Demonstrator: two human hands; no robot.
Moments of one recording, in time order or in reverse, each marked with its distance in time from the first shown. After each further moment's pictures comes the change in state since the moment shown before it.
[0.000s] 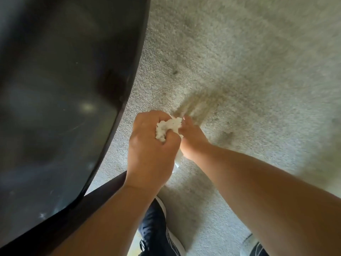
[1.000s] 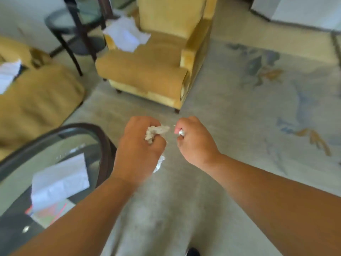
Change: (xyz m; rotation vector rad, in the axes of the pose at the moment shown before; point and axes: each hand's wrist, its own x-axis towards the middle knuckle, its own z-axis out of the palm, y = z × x) left_hand -0.179 0.590 -0.228 -0.138 0.046 0.675; right_hand -0.485 -0.006 -0.579 0.375 0.939 0.126
